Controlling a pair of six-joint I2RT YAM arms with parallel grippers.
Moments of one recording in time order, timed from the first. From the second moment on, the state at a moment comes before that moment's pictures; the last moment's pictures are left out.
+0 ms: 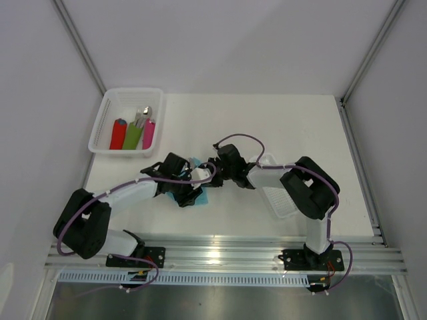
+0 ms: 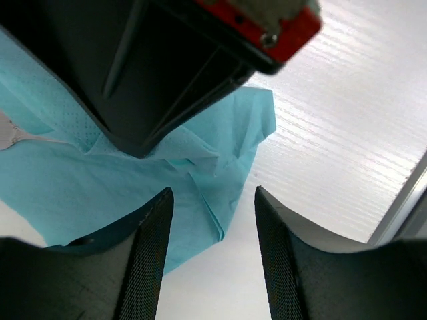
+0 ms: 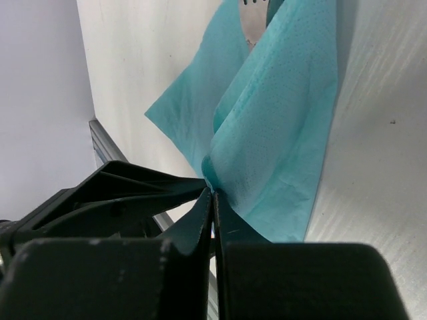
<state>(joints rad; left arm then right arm) -0.55 1.39 0.70 -0.41 0.36 0.51 0.80 1.93 1.06 0.24 -0.40 0.98</state>
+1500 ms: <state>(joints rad) -0.32 1.42 0.77 -0.46 0.43 0.44 0.87 2.12 1.18 0.31 -0.38 1.08</state>
